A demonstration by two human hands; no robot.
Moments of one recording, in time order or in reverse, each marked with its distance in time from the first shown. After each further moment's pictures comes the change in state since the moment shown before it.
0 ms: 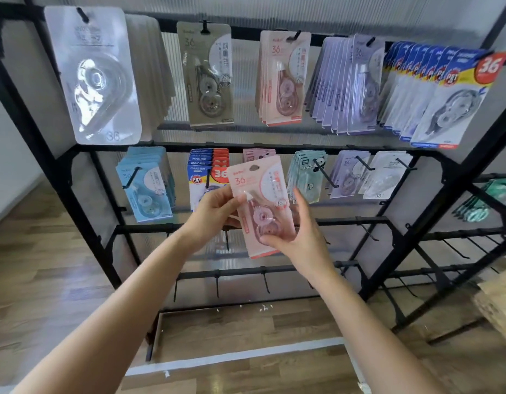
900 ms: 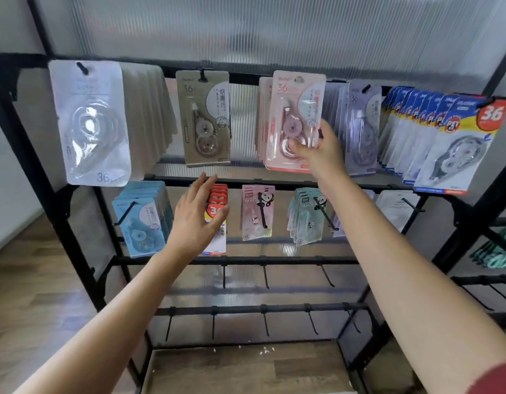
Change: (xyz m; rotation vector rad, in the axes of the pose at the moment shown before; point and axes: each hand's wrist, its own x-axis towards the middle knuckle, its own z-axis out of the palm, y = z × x) left_hand 0.046 0.009 -0.022 0.846 0.452 0.226; right_hand 0.184 -0.071 -0.065 0.254 0.126 -0.094
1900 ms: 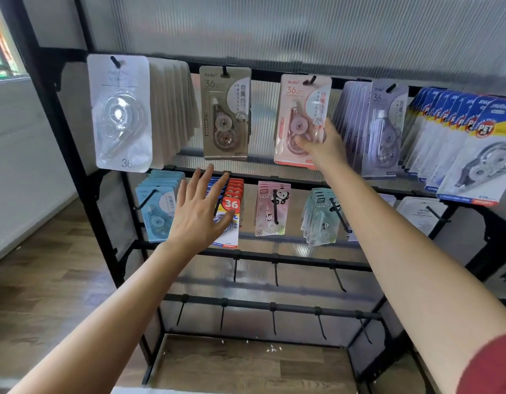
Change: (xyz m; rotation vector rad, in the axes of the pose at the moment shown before) left_hand -0.011 -0.009 -0.006 0.429 0.000 0.064; right_hand 0.029 0.014 0.014 -0.193 -0.068 0.073
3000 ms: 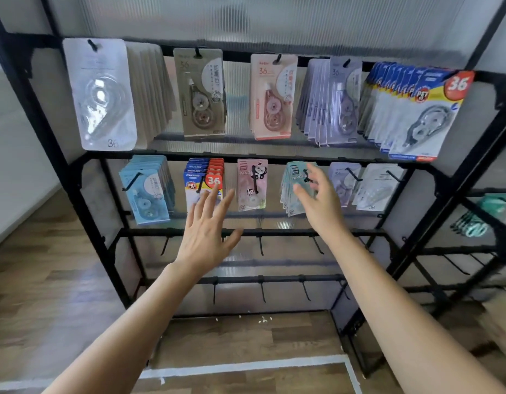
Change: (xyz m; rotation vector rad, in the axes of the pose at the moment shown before) left_hand -0.078 0.046 0.006 -0.138 -0.145 0.033; right_hand -0.158 0.055 -0.027 -0.112 0.066 -0.059
